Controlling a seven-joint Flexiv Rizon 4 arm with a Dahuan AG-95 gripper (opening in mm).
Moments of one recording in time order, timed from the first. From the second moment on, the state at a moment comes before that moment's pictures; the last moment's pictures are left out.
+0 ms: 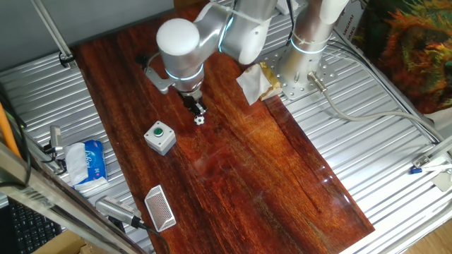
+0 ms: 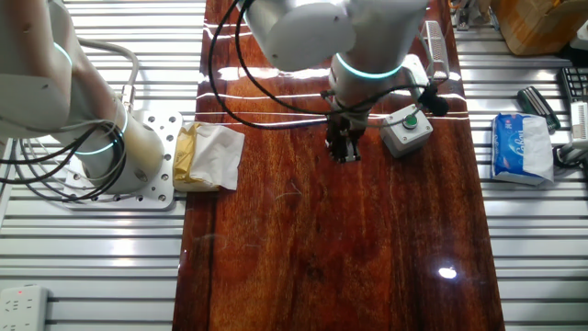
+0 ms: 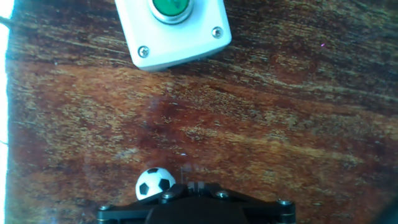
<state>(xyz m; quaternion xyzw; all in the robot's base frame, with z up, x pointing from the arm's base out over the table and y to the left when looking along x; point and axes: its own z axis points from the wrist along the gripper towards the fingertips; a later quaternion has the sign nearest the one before) 0.443 -0.001 0.020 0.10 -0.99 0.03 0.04</state>
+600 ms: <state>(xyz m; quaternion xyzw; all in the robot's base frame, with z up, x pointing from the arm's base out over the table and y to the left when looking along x) 0.454 0.016 0.006 0.06 -1.00 0.00 0.03</state>
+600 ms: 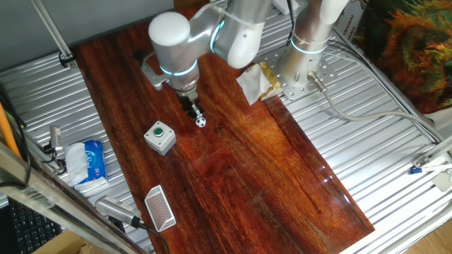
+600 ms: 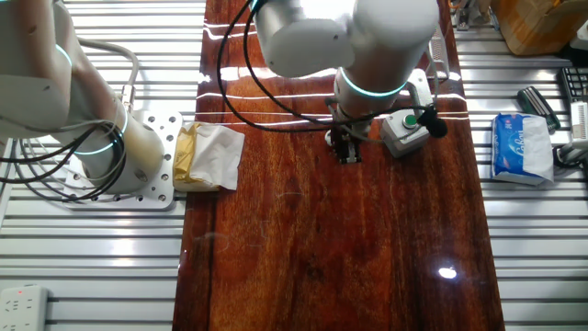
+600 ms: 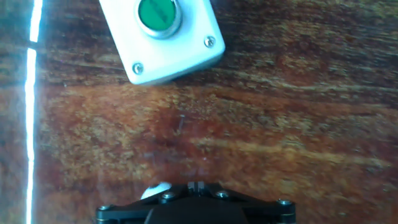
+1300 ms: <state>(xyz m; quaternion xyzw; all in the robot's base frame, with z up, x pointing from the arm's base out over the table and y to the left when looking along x) 0.449 0.073 0.017 -0.01 -1.00 -0.02 0.05</state>
